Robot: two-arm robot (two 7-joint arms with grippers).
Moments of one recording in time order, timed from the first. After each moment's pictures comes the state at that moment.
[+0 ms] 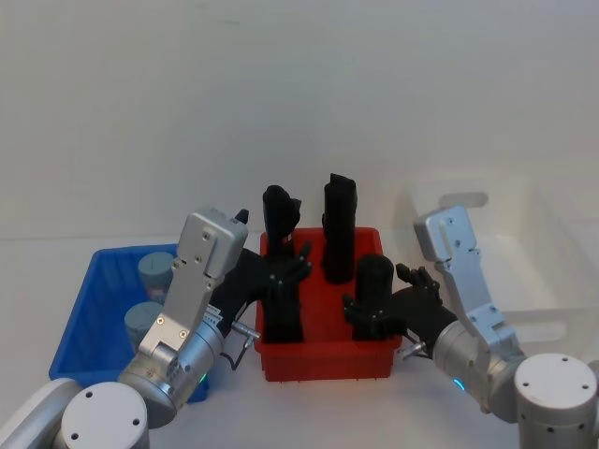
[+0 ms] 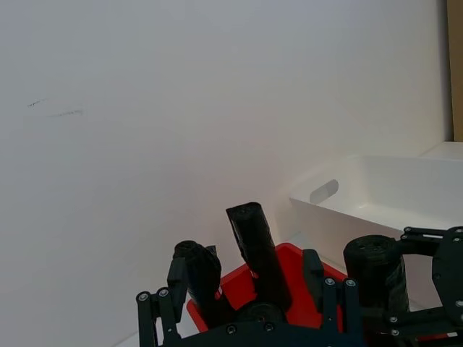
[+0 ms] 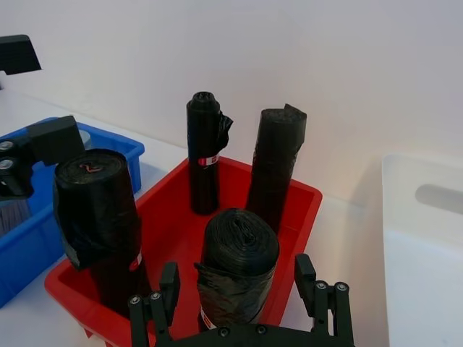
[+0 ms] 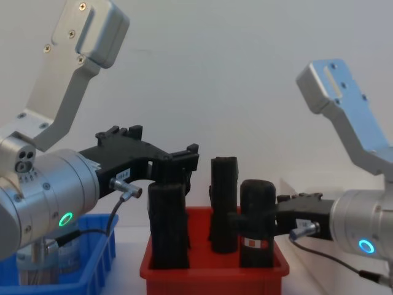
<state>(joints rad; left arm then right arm) -0.24 0.38 0.45 -1.63 -0.20 0.01 -0.01 0.24 0.13 -0.37 -1.53 0.07 0.36 0.15</state>
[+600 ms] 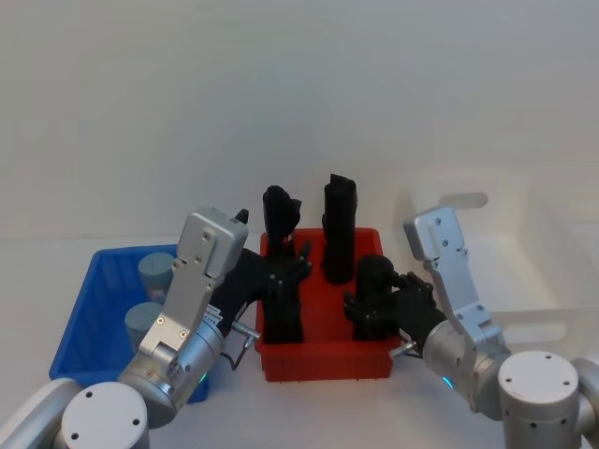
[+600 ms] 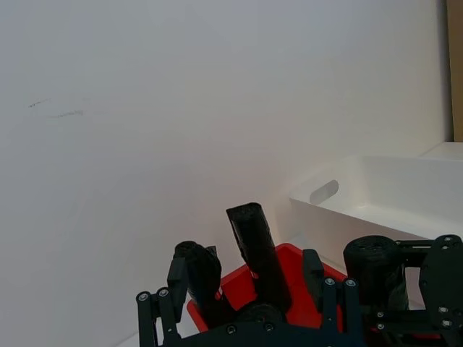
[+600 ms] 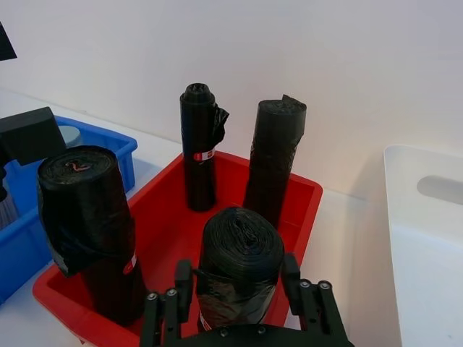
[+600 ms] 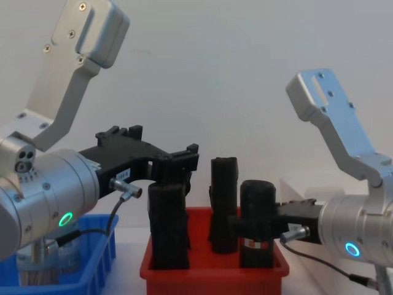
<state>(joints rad) -0.24 0.38 0.45 -1.63 -0.20 0.01 -0.01 0.27 0.10 -0.38 -1.48 0.07 0.37 0.12</state>
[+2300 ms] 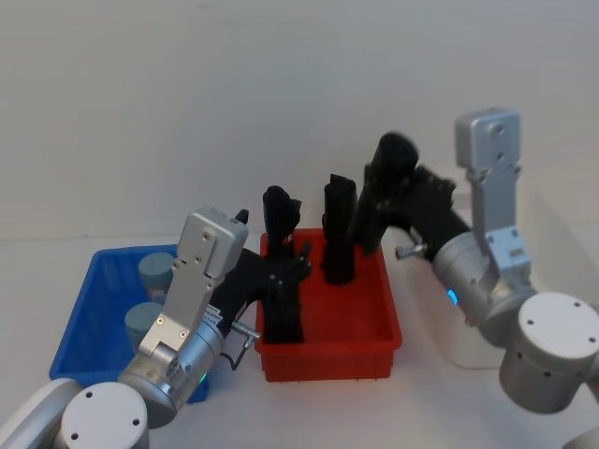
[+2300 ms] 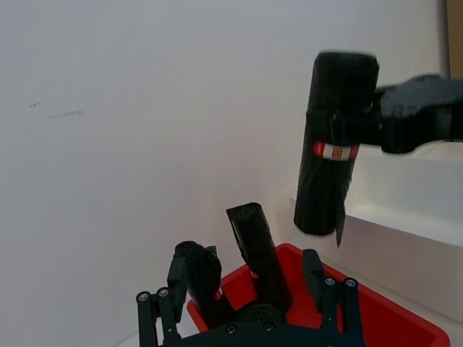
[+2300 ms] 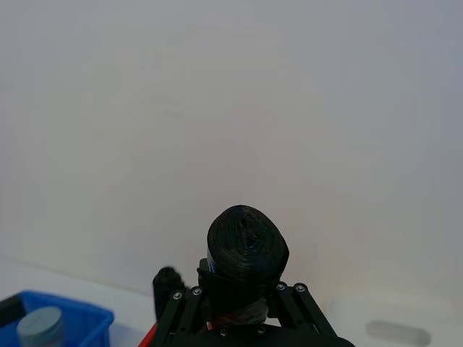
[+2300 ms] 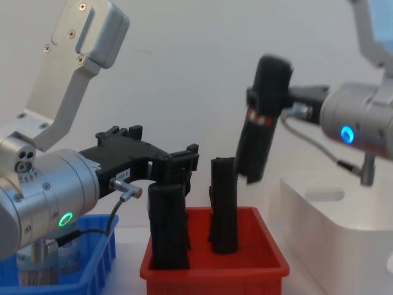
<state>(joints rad) -0.24 0.38 0.45 -1.63 -0.20 0.01 -0.01 0.33 0.06 -0.34 -1.56 0.12 0.18 0.02</state>
